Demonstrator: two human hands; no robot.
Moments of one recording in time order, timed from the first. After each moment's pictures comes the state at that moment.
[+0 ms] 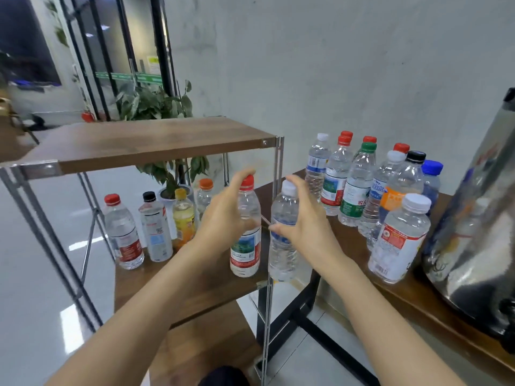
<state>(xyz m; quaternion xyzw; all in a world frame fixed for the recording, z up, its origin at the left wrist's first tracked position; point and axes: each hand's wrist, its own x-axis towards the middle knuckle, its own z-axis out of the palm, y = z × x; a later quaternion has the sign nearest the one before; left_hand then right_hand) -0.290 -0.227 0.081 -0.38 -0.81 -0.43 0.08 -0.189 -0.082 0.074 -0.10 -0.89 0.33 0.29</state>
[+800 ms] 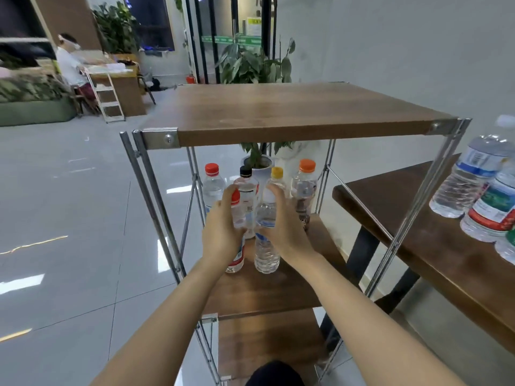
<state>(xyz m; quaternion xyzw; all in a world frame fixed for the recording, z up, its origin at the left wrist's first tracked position) -0.399 -0.362 -0.029 -0.10 -0.88 -0.41 0.20 -0.378 -0.221 -0.017 0.09 -0.88 0.44 0.17</state>
